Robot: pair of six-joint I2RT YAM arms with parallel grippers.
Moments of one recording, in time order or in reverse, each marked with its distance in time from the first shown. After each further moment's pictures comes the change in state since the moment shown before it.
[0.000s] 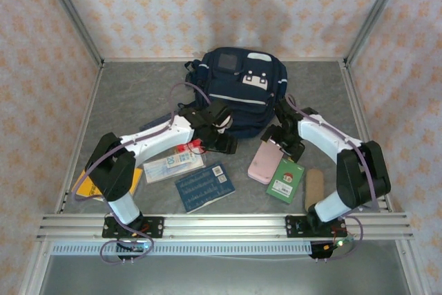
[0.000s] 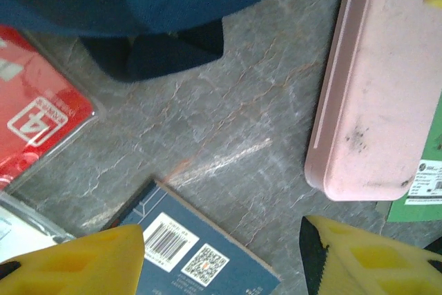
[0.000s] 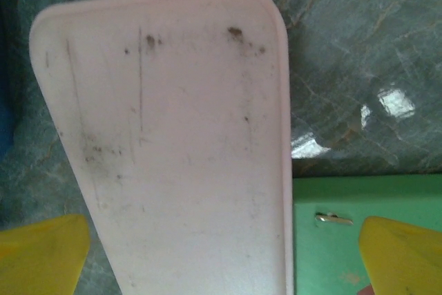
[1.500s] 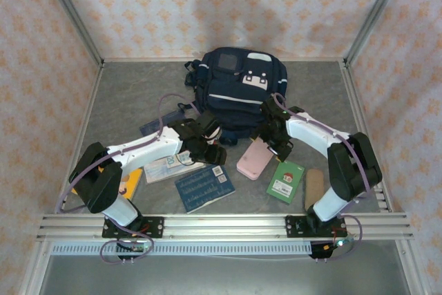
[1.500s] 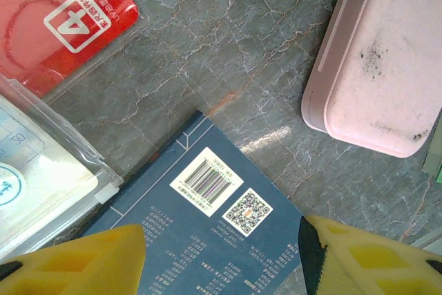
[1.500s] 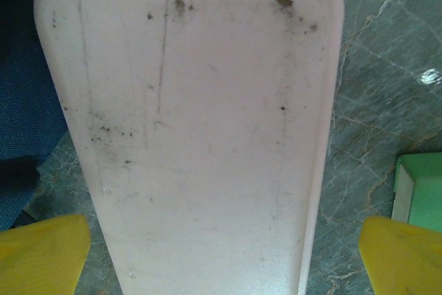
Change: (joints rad) left arm 0.000 -0.129 -0.189 0.028 -0.004 -0.015; right arm 0.104 0.062 0.037 0.056 -0.031 0.141
